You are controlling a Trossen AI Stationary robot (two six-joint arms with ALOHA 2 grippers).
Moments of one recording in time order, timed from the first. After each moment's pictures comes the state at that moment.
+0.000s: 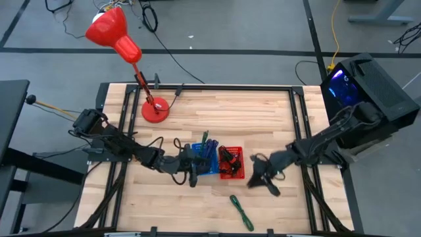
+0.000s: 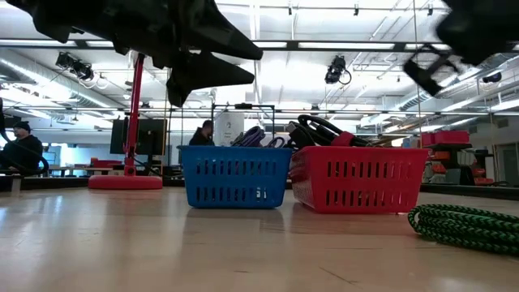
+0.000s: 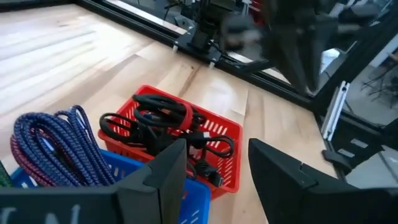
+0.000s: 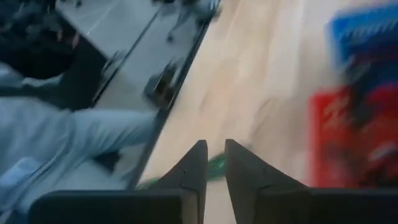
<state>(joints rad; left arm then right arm) -0.41 1.60 0.69 0.63 -0.54 -0.55 0.45 1.19 0.54 0.17 -0.15 0.39</state>
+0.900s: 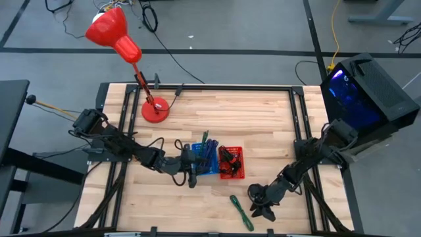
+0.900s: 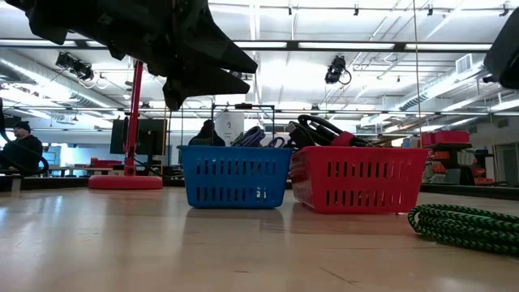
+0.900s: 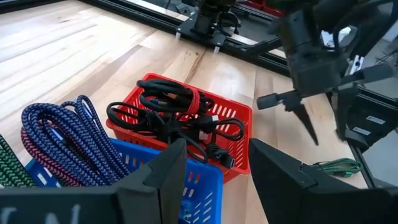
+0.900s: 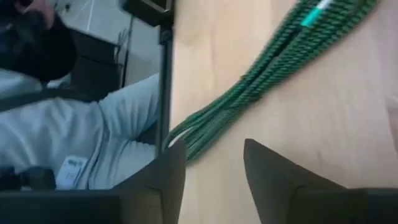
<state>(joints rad) -0.41 1.61 0.69 0.57 -0.54 -0.50 0.75 1.71 0.54 0.56 -0.07 0.98</state>
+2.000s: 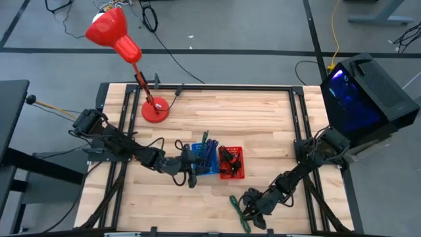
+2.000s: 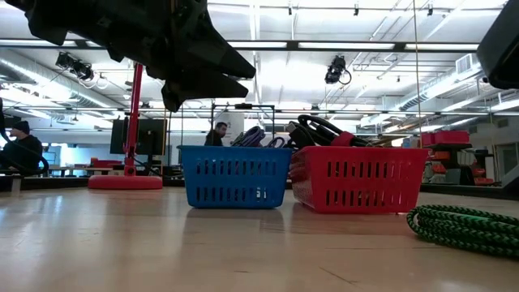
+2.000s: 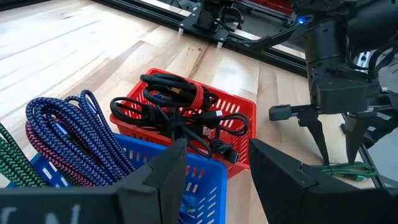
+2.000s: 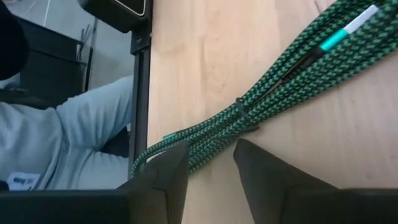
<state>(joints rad) -0.41 1.61 0.69 0.55 -0.54 -0.50 0.75 1.87 0.73 0.35 0.04 0.93</state>
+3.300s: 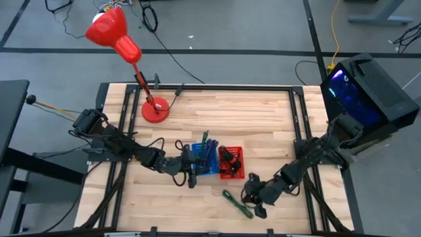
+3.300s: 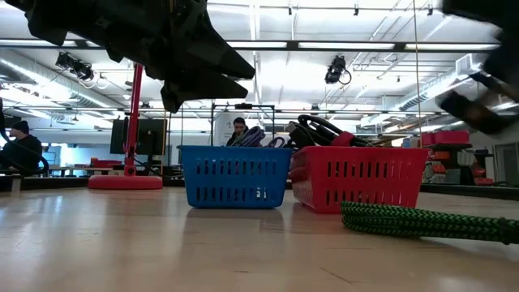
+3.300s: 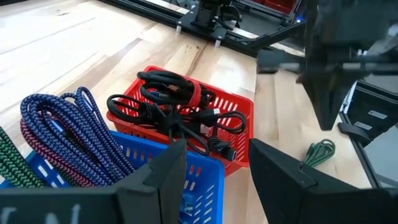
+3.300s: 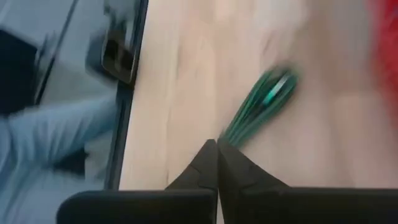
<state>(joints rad) -0.41 1.61 0.69 0.55 -0.53 -0.51 0.70 1.59 0.75 0.10 0.18 0.72</state>
